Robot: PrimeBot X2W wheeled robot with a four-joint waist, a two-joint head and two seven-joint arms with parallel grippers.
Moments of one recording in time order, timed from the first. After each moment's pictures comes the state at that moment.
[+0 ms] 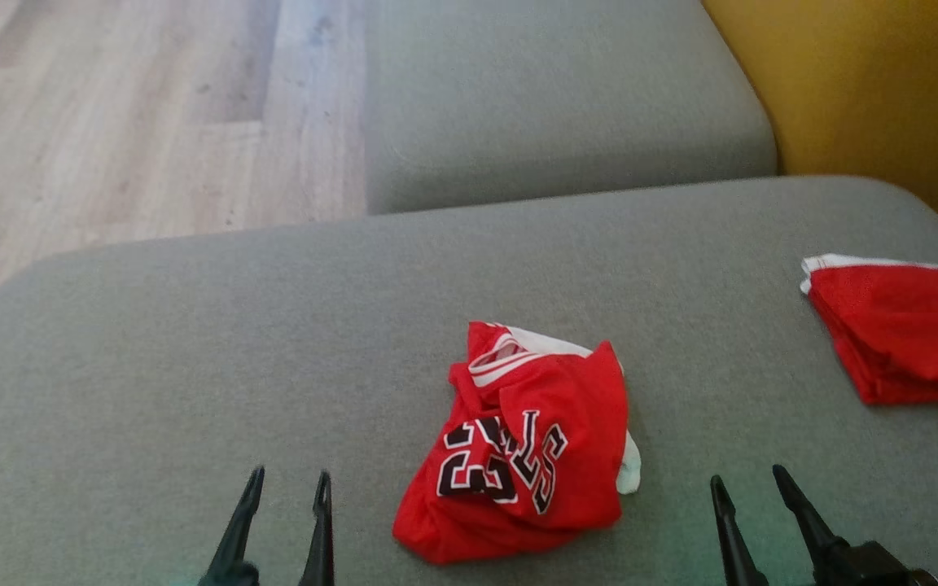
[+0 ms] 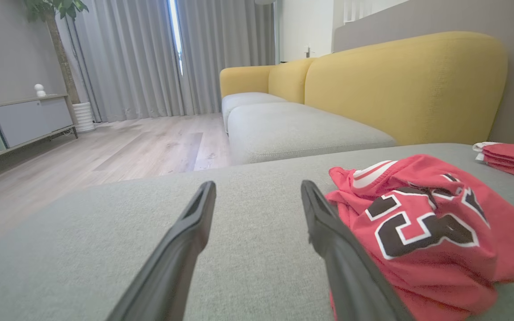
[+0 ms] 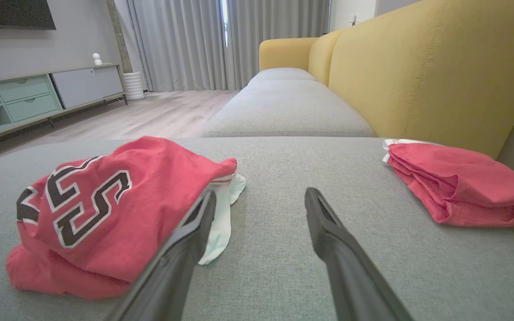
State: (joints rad) left arm 0.22 0.07 -0.22 0.13 -0.07 0.05 -0.25; right arm 0.26 -0.04 0.07 0.19 0.02 0.12 -0.26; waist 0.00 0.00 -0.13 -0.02
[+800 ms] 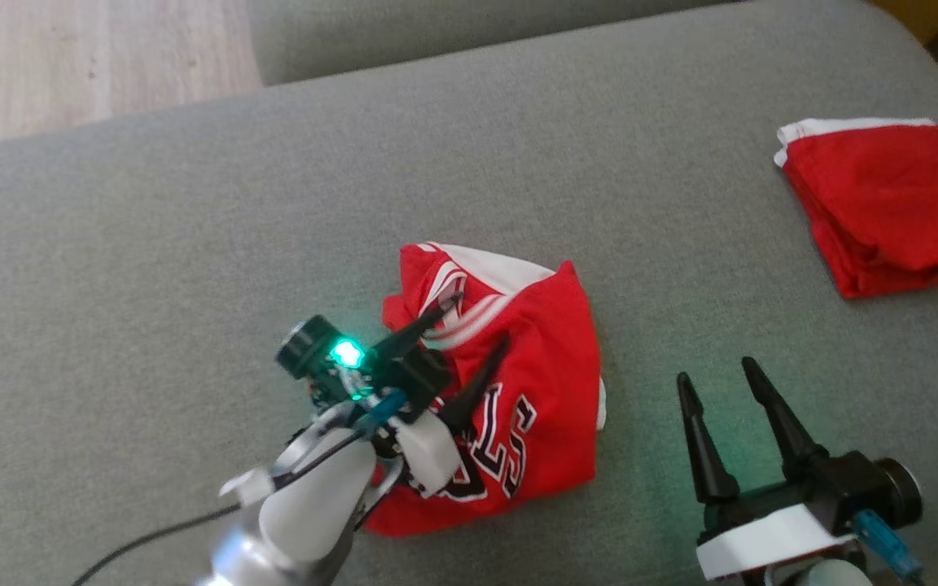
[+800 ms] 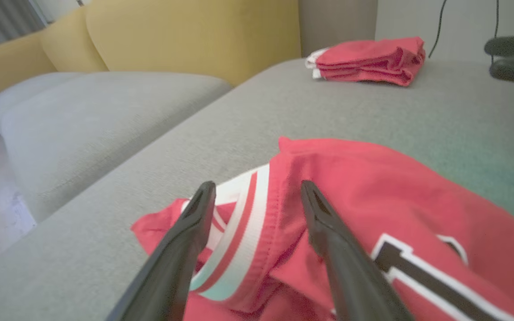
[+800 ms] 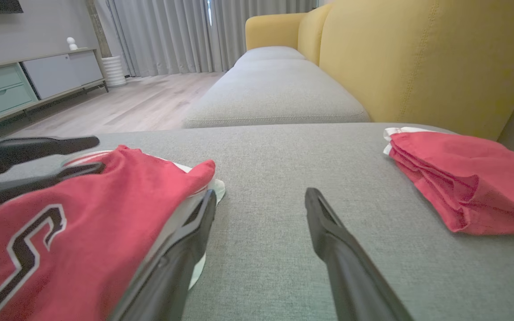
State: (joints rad) left arm -0.51 0.07 -0.66 0.64 -0.03 -0.13 -0.17; right arm 0.09 -0.04 0.13 0.14 0.04 0.12 -0.26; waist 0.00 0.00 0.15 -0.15
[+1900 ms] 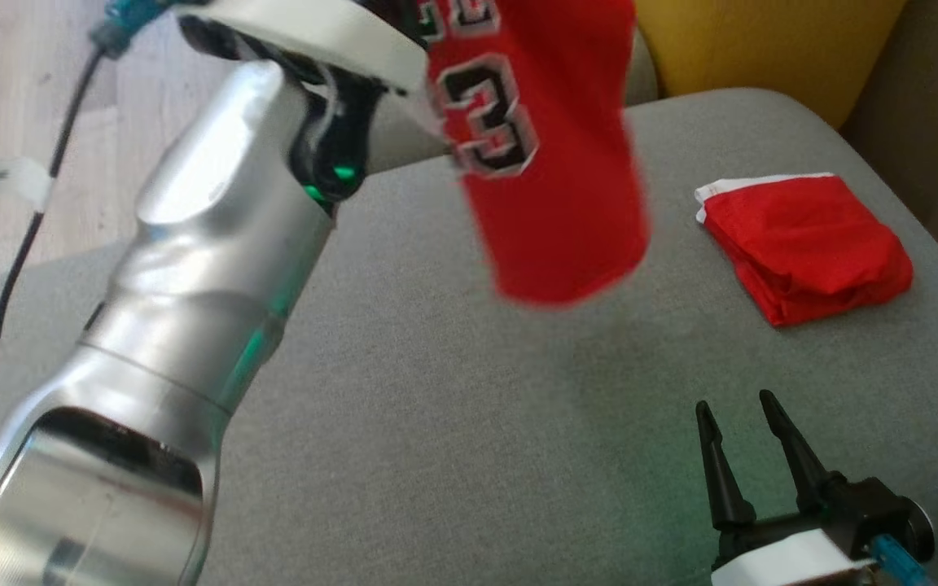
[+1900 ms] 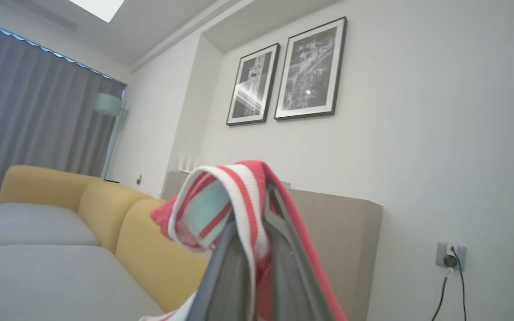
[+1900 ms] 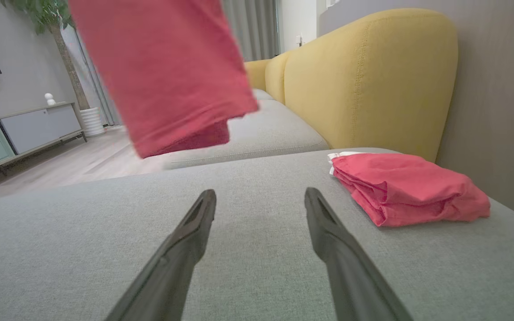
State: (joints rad) left arm -1.15 0.05 -0.66 0.73 -0.95 -0.13 -0.26; right arm 0.14 -0.04 0.11 0.16 0.09 0.12 -0.26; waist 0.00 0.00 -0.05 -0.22
